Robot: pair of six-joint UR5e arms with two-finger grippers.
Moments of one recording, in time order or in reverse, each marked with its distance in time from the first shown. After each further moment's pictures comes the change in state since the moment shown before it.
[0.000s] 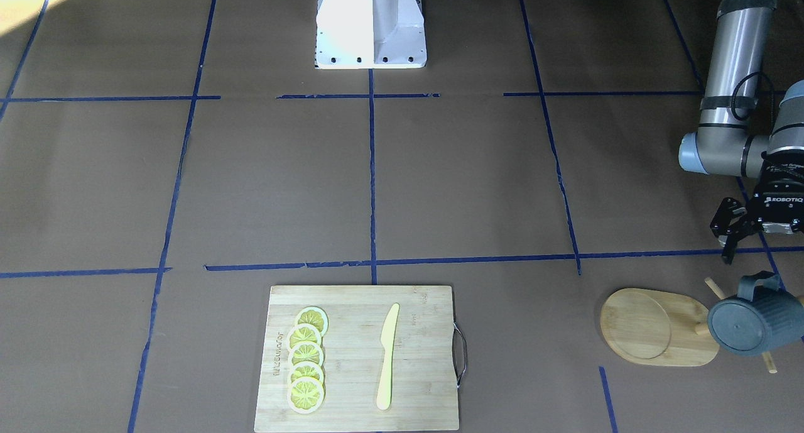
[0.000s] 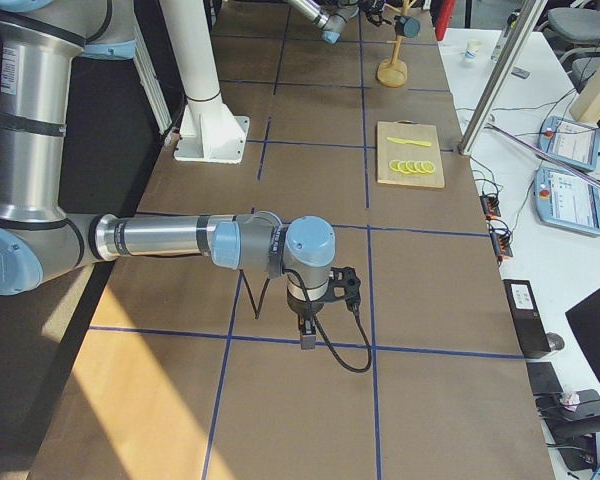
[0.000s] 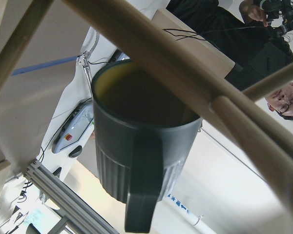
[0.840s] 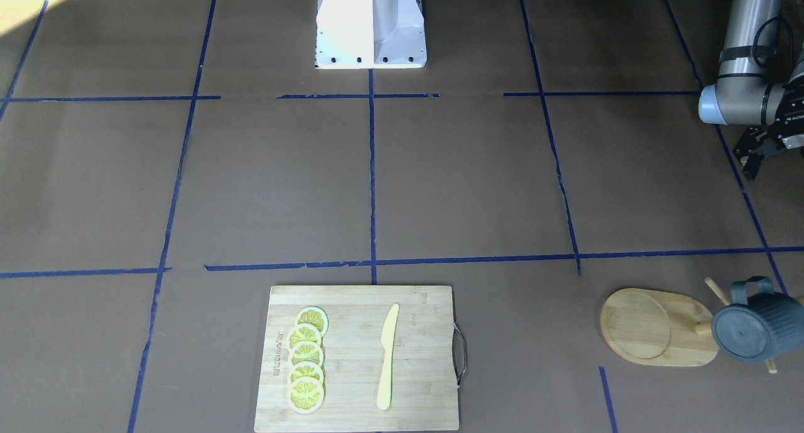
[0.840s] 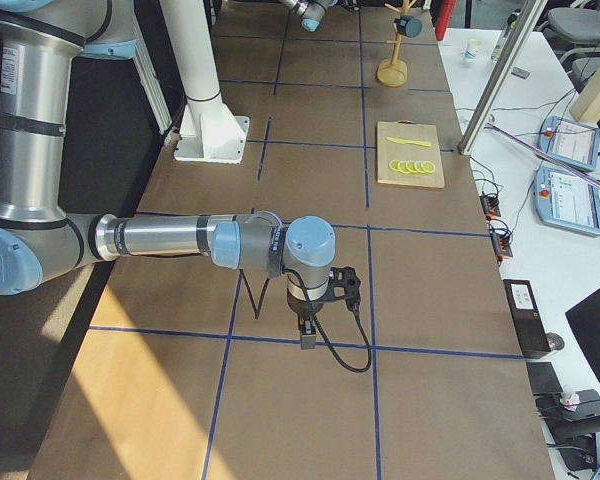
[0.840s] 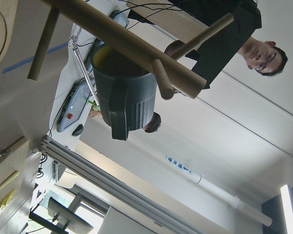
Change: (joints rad) left arm -0.002 0.273 -0.283 -0.088 -0.095 0.377; right arm 0.000 0.000 0.000 0.000 0.001 0.000
